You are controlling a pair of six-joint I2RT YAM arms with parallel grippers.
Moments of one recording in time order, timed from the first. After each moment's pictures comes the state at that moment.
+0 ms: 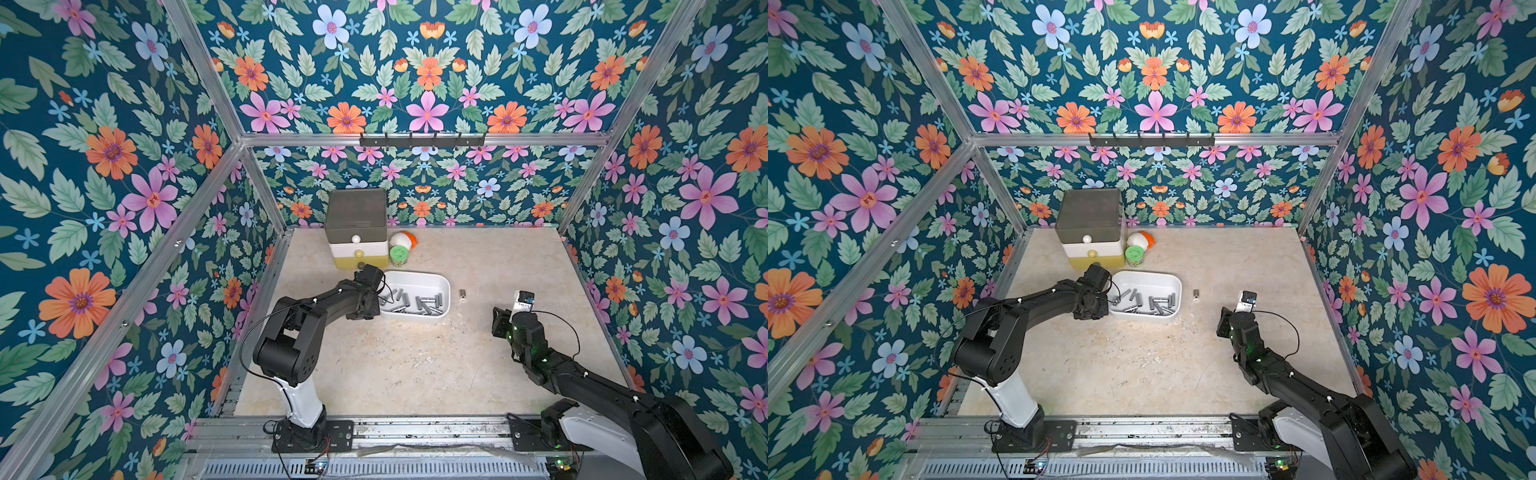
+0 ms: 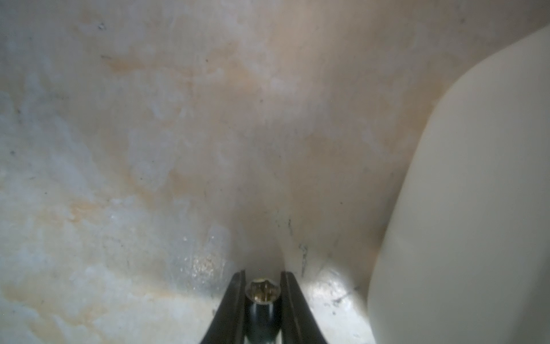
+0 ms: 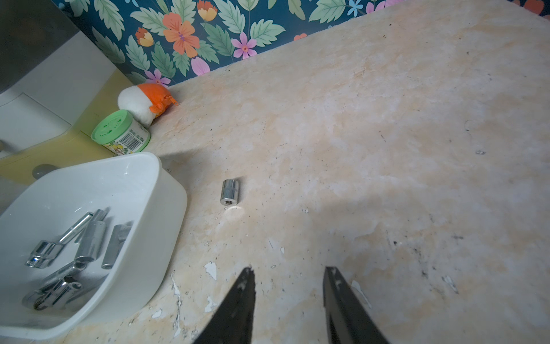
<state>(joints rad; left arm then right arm) -0.44 1.77 1.04 -0.52 -0.22 -0.52 0.49 1.07 0.26 0.32 0.30 0.50</state>
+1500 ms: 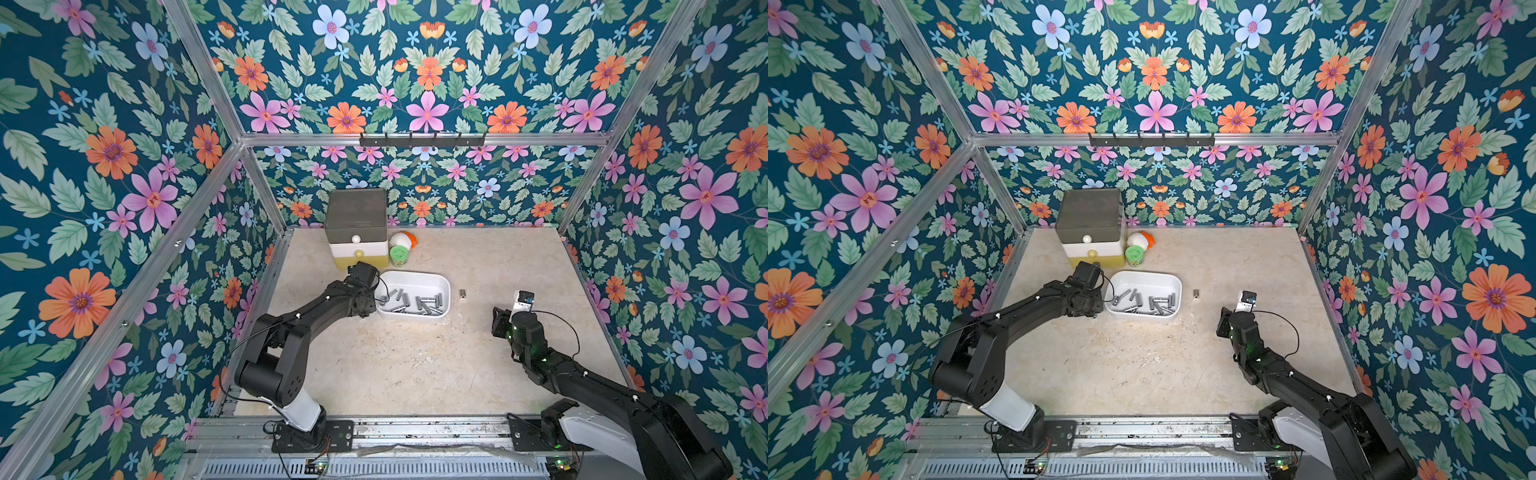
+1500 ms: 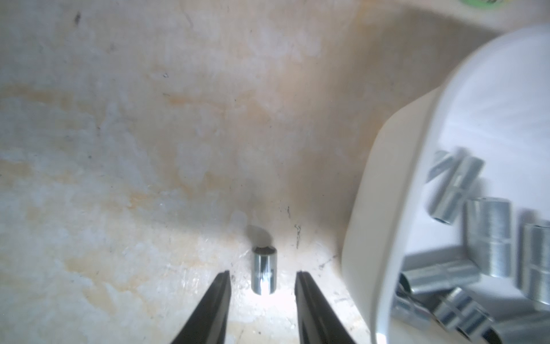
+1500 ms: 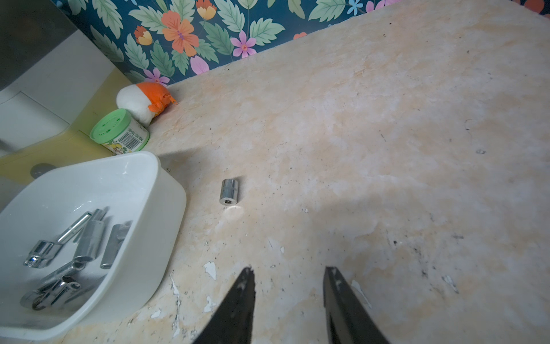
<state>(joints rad) -0.42 1.58 1.00 -0.53 -0.22 -0.52 0.49 1.07 0.27 0.32 0.30 0.50</state>
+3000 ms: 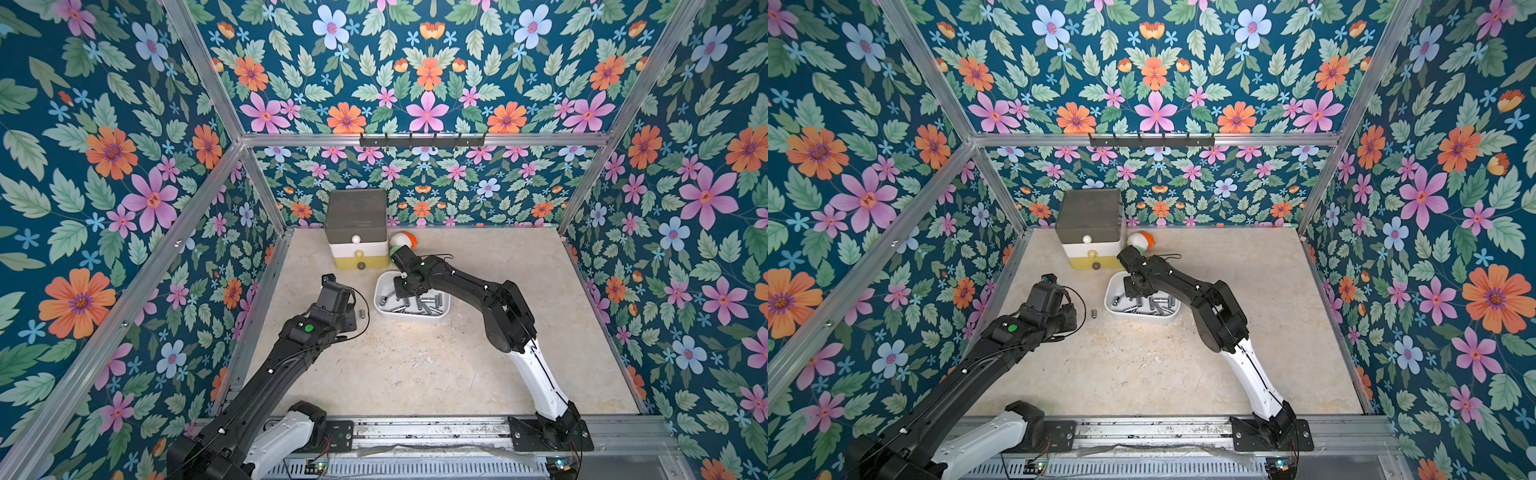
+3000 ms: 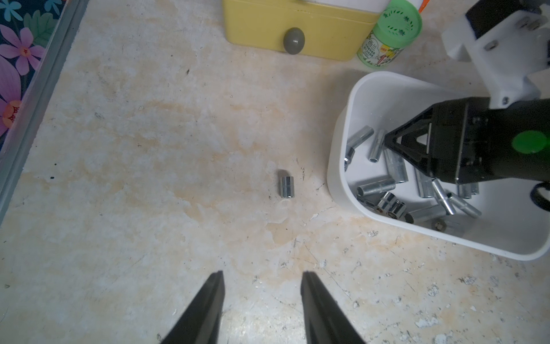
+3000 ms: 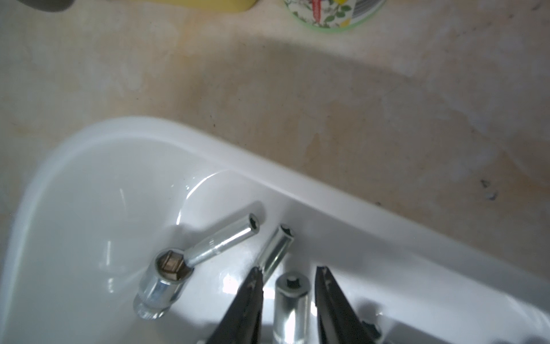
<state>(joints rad) -0.45 0.99 0.83 -0.74 -0.26 -0.47 0.79 2.38 2.02 -0.76 0.06 0.50</state>
